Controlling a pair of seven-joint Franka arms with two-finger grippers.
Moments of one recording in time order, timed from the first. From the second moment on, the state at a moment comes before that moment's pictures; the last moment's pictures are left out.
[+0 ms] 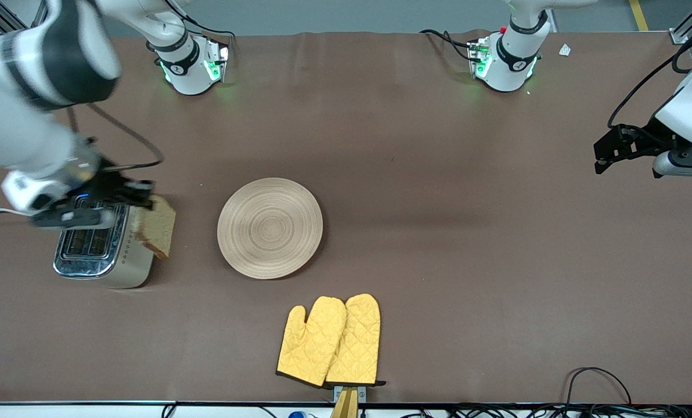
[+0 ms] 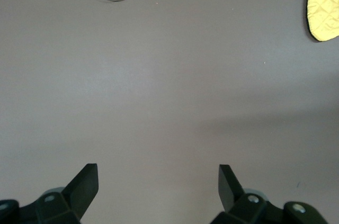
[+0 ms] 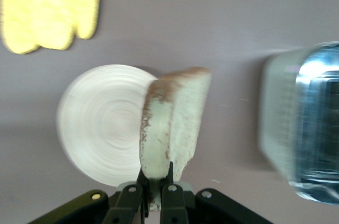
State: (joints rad) left arm -0.05 0.03 -0.08 -1.52 0.05 1.65 0.00; right arm 0.30 0.16 -0.01 -1.67 0.13 1.90 0.26
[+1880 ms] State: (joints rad) left arm -0.05 0.04 -0.08 -1.52 0.05 1.65 0.00; right arm 0.20 0.16 -0.12 -1.96 0.05 2.00 0.00
